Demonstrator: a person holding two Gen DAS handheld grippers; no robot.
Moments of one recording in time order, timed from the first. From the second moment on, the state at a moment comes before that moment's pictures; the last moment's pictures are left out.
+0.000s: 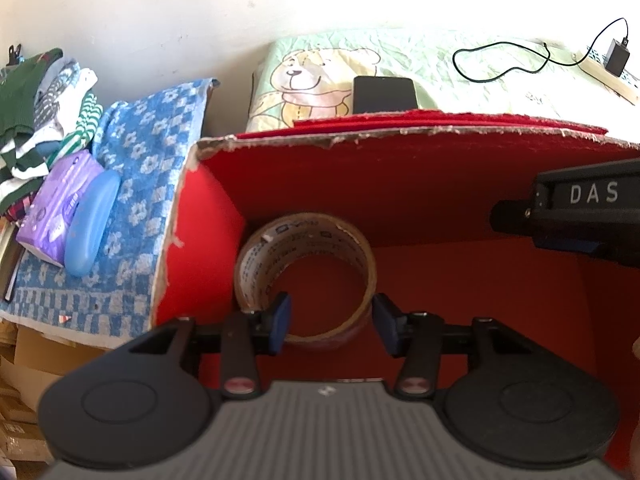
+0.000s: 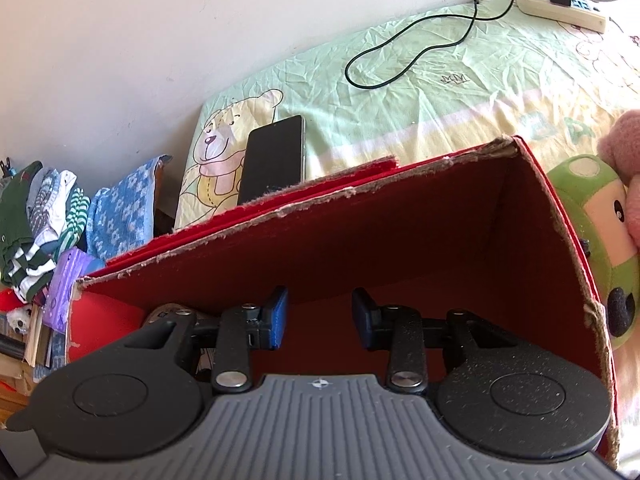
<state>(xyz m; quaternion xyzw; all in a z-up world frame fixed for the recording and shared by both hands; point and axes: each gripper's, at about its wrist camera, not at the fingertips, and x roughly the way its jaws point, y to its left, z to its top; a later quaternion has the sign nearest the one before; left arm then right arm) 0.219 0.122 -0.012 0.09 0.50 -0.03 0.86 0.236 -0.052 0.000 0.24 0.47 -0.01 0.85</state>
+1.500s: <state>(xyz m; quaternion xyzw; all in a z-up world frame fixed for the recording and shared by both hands) -0.040 0.058 0.016 -0.01 0.49 -0.15 0.86 0.048 -0.151 0.012 0.17 0.45 0.34 0.81</state>
